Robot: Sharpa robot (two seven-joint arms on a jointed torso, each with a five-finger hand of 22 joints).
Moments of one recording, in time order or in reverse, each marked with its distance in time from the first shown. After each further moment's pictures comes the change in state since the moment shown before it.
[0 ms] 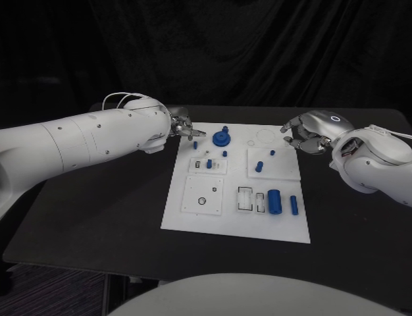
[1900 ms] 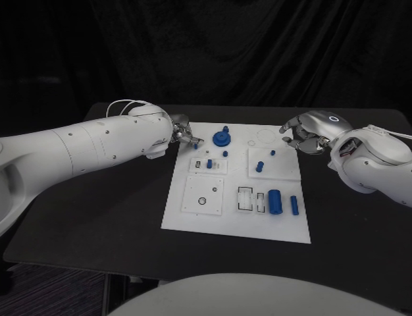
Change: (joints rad) left arm -0.038 0.034 0.000 -0.060 0.001 0.021 0.000; left_hand 0.072 0.003 0.014 -0.003 0.148 0.041 -0.005 -0.029 -0.023 0.000 0.000 0.001 0.001 0.003 0.003 0.000 0.000 0.000 0.000 0.000 -0.012 0.000; right arm 0.000 0.007 0.000 0.000 0.000 0.003 -0.001; right_hand 0.000 0.000 0.003 -0.003 0.000 0.007 0.000 0.000 -0.001 0.000 0.000 0.000 0.000 0.000 0.000 0.000 0.000 0.000 0.000 0.000 0.000 0.000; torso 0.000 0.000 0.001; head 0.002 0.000
